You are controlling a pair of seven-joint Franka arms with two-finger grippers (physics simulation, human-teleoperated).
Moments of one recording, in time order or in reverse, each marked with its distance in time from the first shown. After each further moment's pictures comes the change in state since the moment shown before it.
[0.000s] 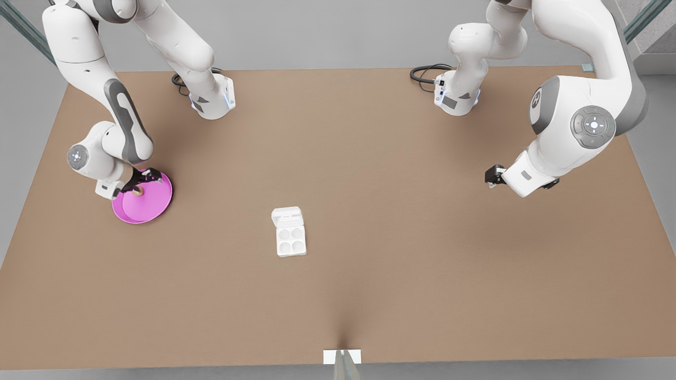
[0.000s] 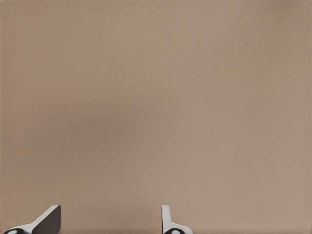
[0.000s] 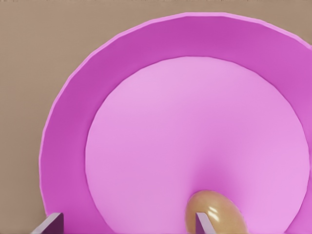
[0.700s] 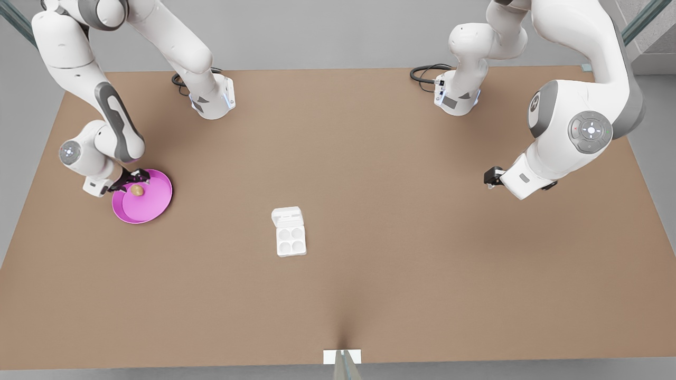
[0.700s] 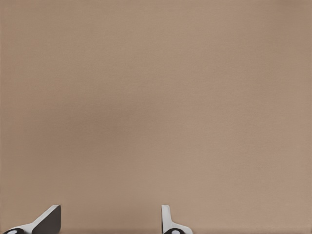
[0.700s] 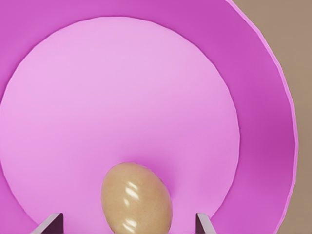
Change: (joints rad) left arm 0.001 0.008 0.000 -0.008 0.000 0.000 0.001; right arm -0.114 0.078 -0.005 0.015 -0.121 0.124 0.028
